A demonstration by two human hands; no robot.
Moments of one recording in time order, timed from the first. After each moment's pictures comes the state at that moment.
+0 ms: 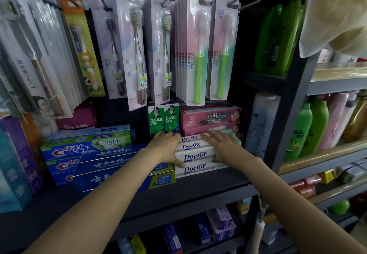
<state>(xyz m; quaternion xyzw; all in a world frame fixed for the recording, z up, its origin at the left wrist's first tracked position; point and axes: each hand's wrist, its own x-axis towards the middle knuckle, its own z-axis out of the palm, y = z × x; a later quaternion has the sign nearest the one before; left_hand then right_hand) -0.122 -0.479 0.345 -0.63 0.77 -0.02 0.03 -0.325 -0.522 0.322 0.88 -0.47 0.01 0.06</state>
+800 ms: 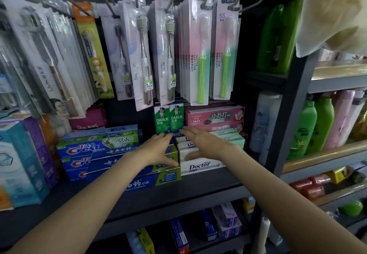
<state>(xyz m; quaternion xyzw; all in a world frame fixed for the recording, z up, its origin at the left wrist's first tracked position) -0.096 -0.444 0.352 -0.66 0.74 0.07 -0.03 -0.264 -0.503 0.352 0.94 -0.35 0.04 -0.03</state>
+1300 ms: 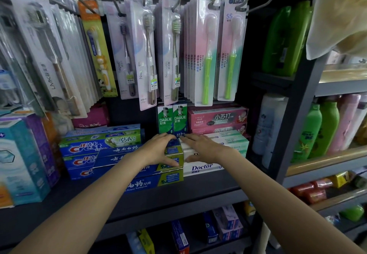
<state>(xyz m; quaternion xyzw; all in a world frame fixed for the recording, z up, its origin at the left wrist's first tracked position) -0.084 -0.452 0.345 -0.65 0.75 0.09 -0.08 -0.253 -0.509 0.339 0.93 -0.37 -0.03 -0.04</state>
